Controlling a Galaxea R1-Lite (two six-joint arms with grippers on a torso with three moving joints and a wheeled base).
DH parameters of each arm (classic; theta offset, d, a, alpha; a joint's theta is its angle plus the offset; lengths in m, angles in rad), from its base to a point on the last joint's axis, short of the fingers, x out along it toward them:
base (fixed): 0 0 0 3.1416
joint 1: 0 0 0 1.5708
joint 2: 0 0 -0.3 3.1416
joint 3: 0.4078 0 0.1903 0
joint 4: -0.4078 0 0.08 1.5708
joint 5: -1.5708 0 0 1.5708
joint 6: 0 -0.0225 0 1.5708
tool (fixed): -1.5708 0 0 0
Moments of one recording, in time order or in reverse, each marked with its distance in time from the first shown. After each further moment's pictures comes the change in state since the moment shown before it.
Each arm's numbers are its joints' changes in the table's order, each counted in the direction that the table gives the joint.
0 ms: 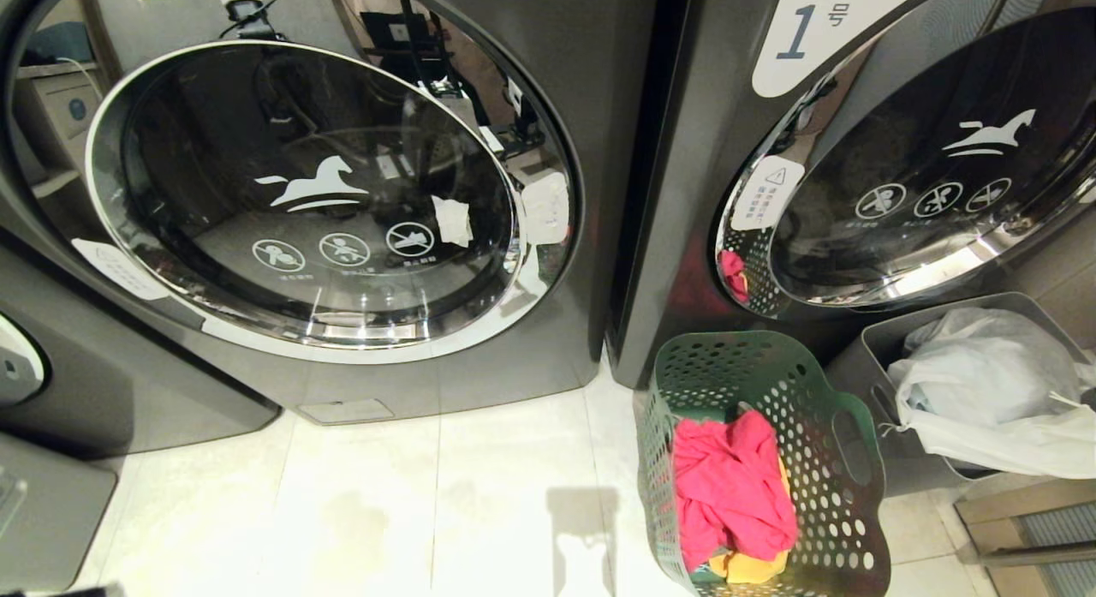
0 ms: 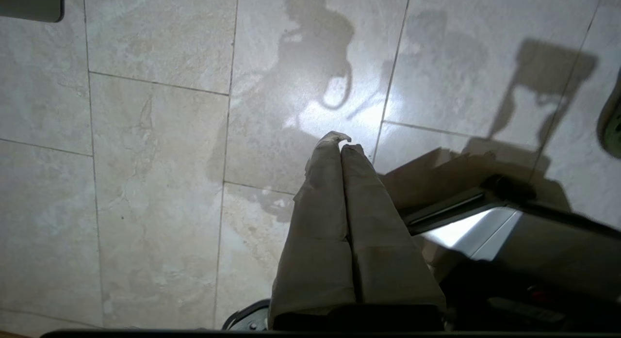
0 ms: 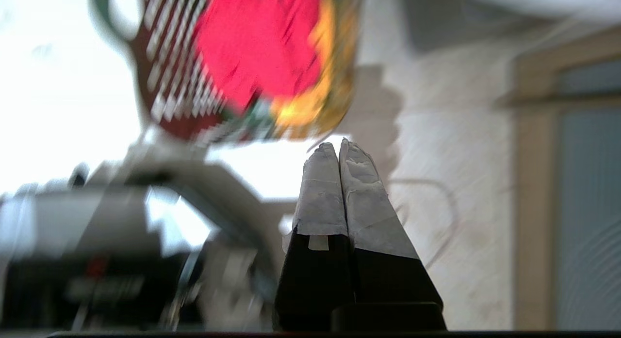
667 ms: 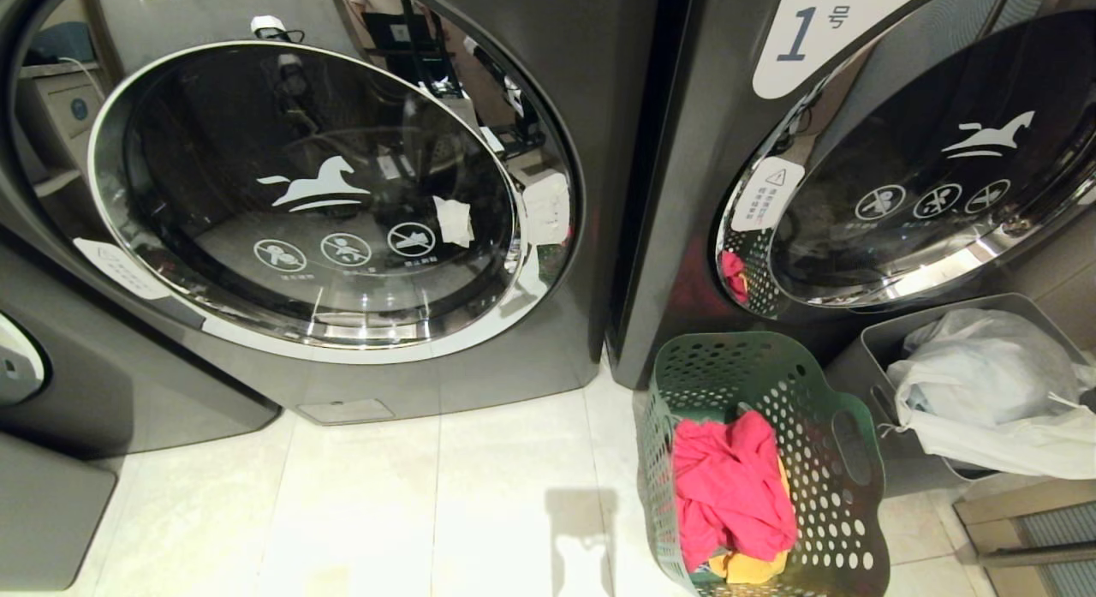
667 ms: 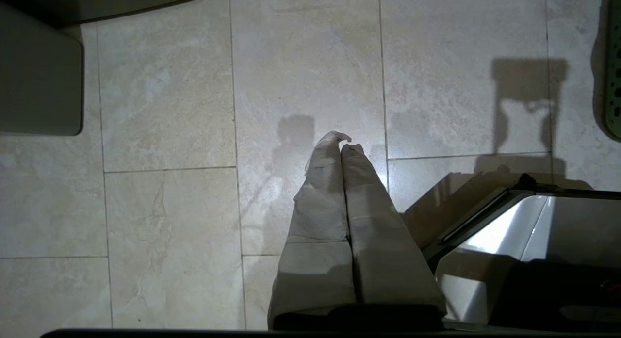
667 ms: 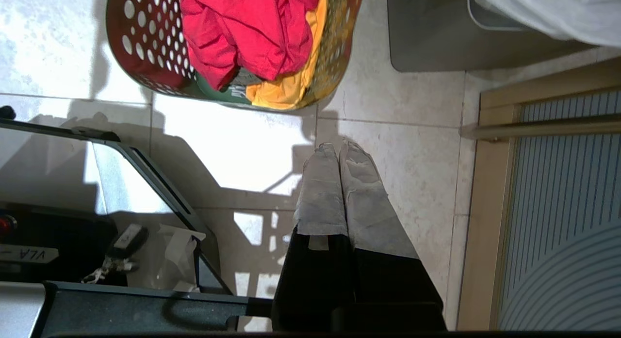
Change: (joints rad) left arm -0.114 -0.542 -0.233 0.007 0.141 -0.294; right arm 0.001 -0.313 -0.194 -0.035 0.010 0.207
